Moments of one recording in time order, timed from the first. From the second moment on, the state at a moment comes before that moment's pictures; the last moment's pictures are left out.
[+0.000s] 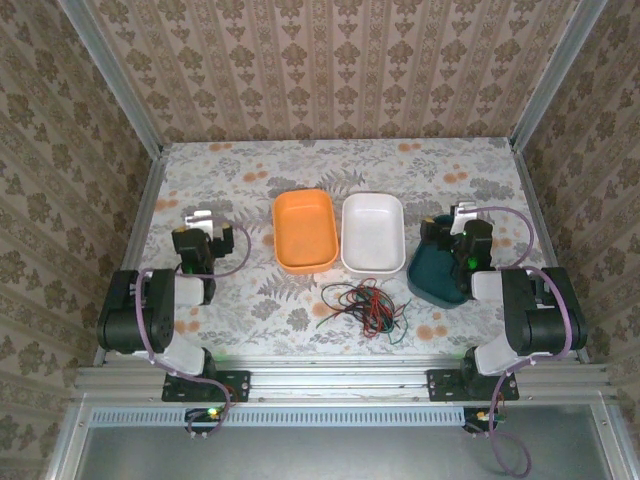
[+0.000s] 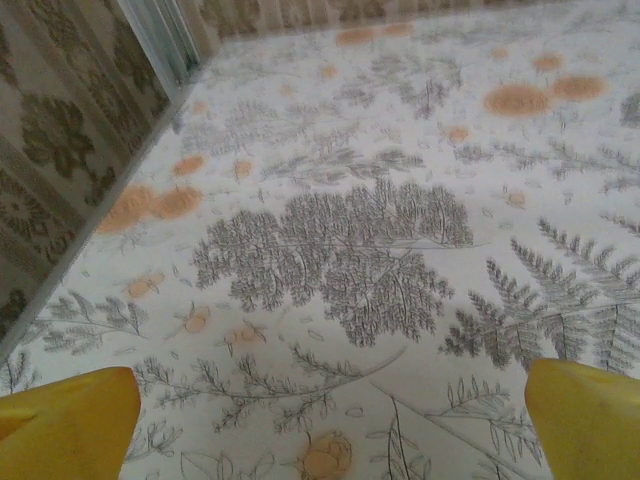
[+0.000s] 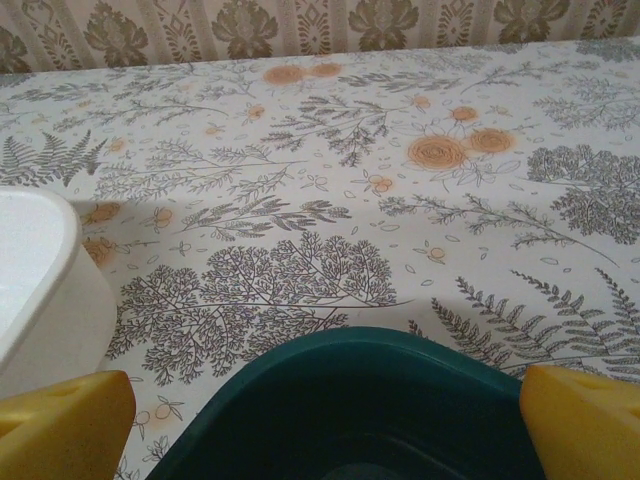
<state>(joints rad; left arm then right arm) -0.05 1.50 0.42 0.68 -0.18 0.10 -0.04 1.52 0.41 0.74 -0.04 0.05</state>
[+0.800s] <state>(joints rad) -0.61 1.63 0.97 0.09 -0.16 -0.41 0.05 1.33 0.72 -0.19 0.02 0.65</state>
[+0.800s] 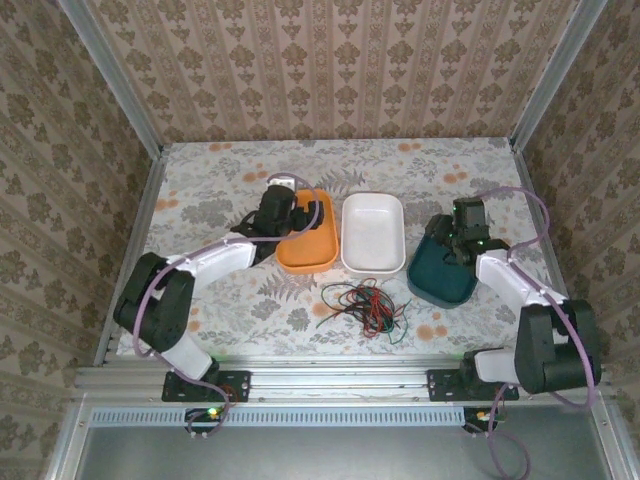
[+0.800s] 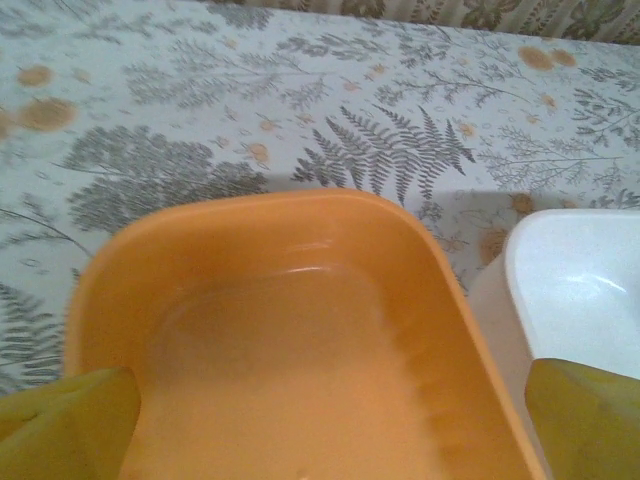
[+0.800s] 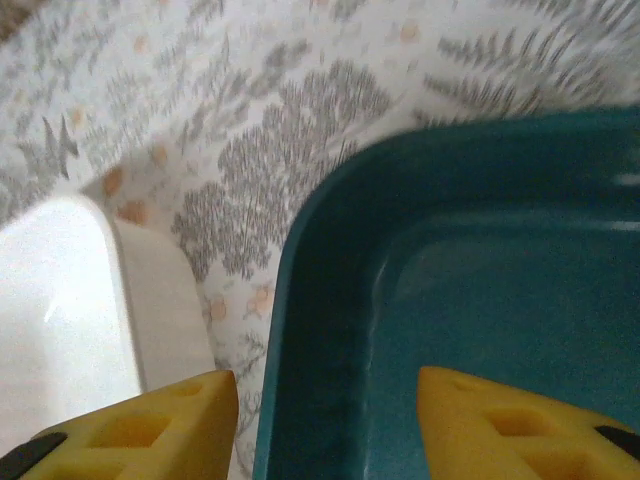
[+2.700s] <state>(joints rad) -0.58 2.24 1.75 -0.37 0.00 -0.36 0.14 2.00 1.44 -0.25 -0.26 0.55</state>
